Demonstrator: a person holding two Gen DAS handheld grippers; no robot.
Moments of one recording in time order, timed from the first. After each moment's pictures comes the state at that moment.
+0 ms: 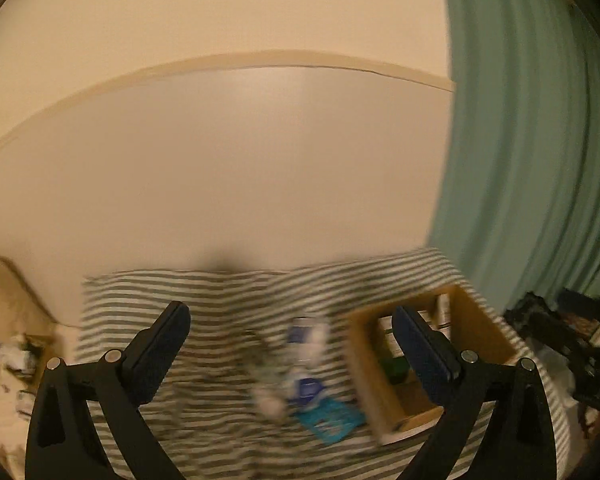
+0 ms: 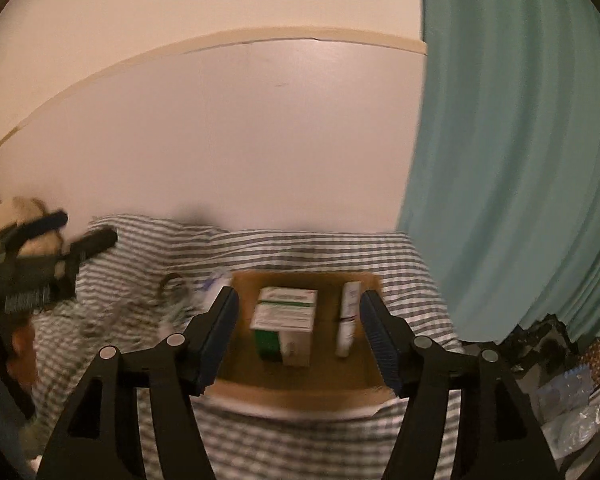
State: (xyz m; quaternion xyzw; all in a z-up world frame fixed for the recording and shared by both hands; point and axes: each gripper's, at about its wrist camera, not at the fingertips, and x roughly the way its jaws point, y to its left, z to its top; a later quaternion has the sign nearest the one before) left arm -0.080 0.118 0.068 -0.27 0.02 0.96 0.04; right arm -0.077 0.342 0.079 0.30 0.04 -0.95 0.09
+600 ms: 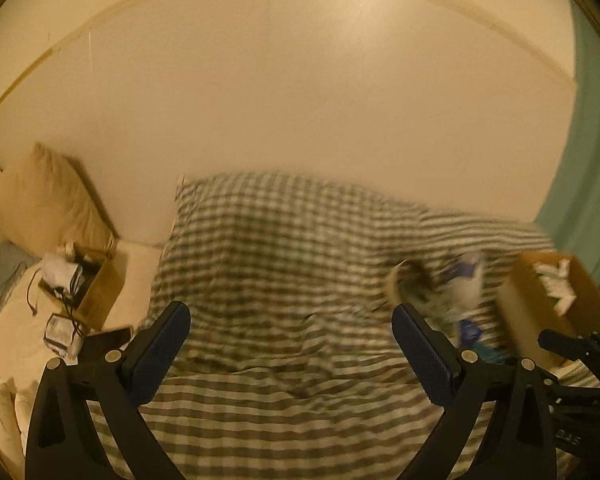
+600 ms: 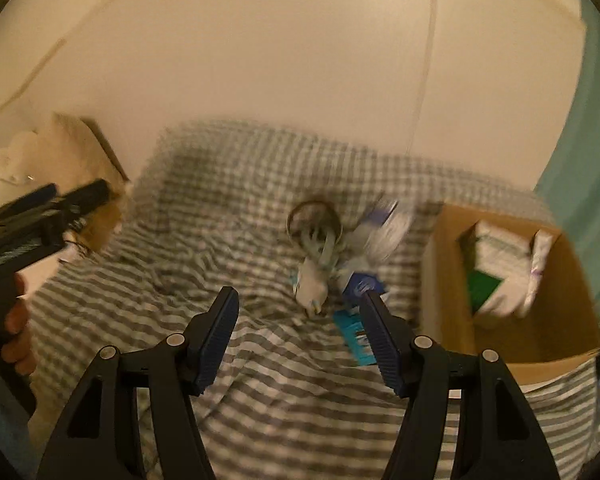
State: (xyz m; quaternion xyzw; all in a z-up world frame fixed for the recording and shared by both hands) left arm -0.084 -0.082 -0.048 -0.35 -0.04 0.93 -0.08; right arm -0.109 0.129 -0.043 0.42 0.08 -0.89 0.17
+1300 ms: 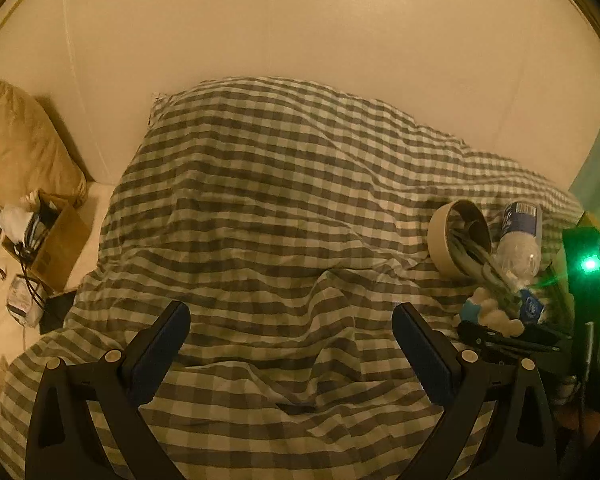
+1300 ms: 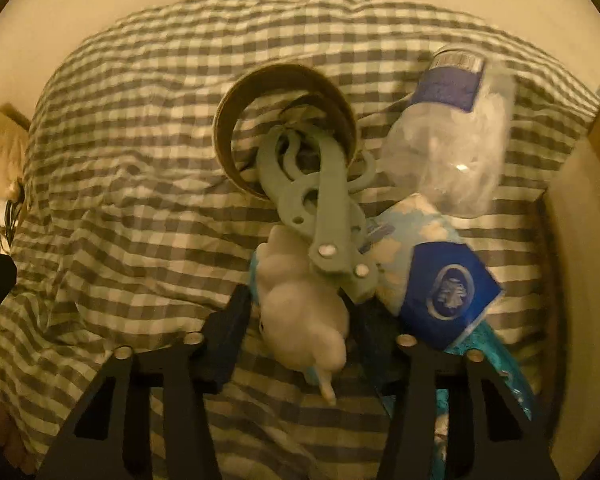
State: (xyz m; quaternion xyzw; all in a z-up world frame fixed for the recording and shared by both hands) left arm -0.143 -0.086 -0.144 -0.43 -0.06 0.90 -0.08; right arm -0.238 0.111 -0.202 0.56 0.04 -0.82 0.13
